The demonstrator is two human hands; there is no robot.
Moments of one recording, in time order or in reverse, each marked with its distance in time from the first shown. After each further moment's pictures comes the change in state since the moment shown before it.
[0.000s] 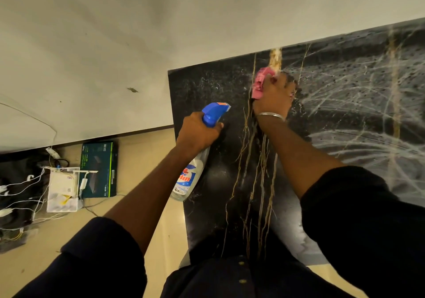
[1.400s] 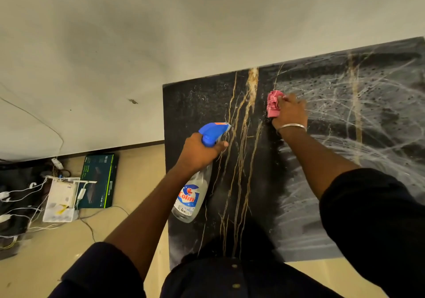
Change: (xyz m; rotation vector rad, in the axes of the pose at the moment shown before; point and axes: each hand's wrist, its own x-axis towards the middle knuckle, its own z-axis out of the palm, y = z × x) left_hand -0.084 0.048 0.037 -0.166 -0.029 0.047; right_hand 0.002 0.125 -0.032 -0.104 -0.100 -0.121
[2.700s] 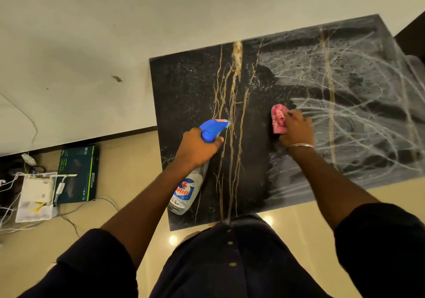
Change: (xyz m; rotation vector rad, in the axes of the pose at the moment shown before) left_hand -0.082 -0.041 0.022 0.070 -0.059 0.064; right_hand -0.160 0.066 0.044 -0.014 0.058 0.000
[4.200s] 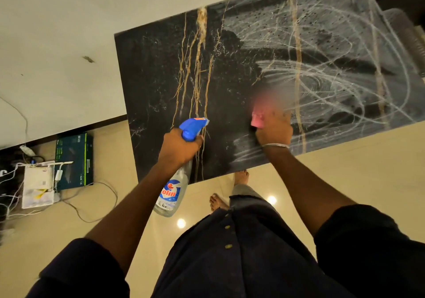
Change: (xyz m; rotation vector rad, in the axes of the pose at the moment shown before) left_hand -0.077 0.001 0.087 0.103 0.057 -0.109; right_hand -0.110 0.031 0.008 0.078 0.038 0.132
